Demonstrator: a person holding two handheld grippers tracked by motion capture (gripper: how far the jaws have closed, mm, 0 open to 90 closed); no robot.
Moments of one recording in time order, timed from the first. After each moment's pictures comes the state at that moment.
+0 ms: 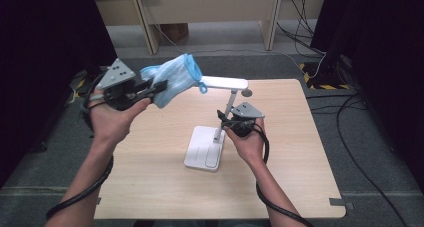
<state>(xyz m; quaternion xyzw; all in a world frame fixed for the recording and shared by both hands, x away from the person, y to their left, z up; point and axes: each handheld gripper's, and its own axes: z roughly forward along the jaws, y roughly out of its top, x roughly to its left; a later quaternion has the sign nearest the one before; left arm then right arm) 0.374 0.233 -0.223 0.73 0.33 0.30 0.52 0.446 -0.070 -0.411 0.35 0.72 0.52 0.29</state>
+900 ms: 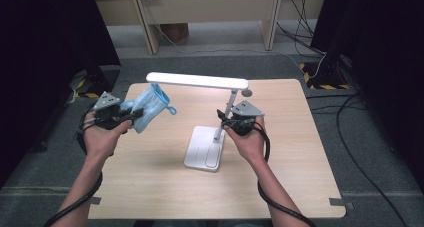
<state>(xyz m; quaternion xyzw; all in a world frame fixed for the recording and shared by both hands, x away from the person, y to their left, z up) 0.404 0.302 -0.326 0.73 0.46 0.26 0.44 0.449 -0.071 -0.407 0.34 0.73 0.51 0.29</state>
